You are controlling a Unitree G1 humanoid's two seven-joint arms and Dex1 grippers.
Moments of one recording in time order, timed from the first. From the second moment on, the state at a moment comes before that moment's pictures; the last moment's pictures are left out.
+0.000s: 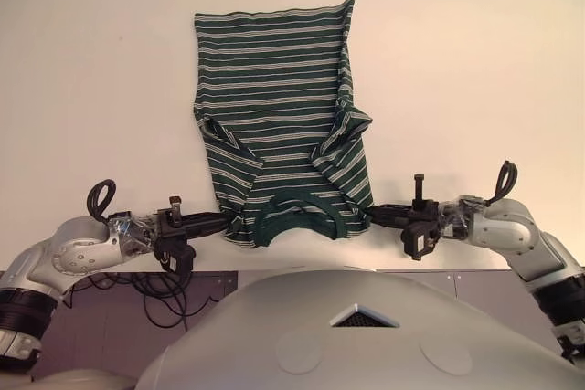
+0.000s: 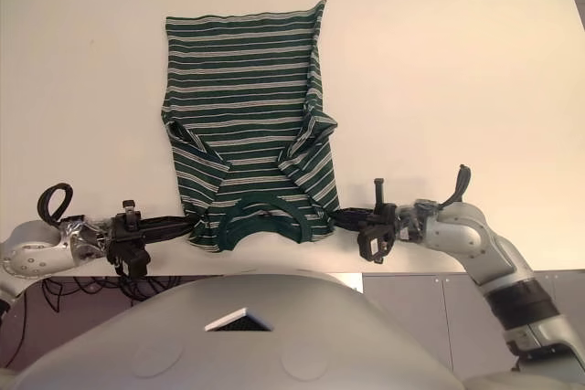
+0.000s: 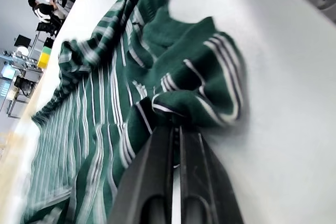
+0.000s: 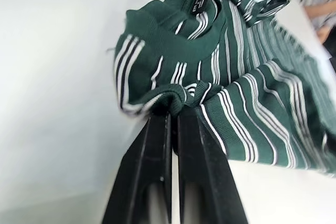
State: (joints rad) left arm 0.44 1.06 -0.28 0.12 0.17 -1.04 -0.63; right arm 0.33 -0.88 0.35 -0.09 -0.02 -0.69 0.88
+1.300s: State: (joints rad) left arm -0.09 0.61 -0.05 0.20 -0.46 0.05 -0.72; right arm -0.35 -0.47 0.17 0.26 0.30 0.13 0.69
